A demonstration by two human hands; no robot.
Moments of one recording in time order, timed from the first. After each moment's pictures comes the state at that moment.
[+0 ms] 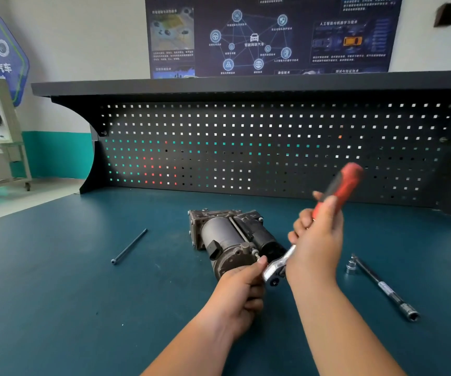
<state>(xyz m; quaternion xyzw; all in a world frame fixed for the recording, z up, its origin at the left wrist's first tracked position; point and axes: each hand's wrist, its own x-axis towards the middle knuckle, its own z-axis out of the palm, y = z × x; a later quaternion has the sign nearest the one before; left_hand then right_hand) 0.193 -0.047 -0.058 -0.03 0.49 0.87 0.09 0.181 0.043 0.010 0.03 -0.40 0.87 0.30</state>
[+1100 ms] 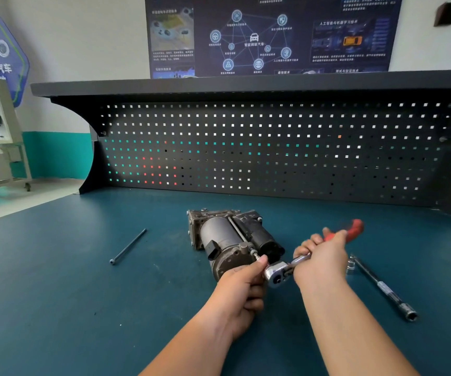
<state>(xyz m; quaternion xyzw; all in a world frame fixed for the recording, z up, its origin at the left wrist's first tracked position) 0.191 -0.045 -0.058 -0.02 0.49 0.86 0.09 0.162 0.069 -0.003 -0.18 -0.25 0.94 0.16</state>
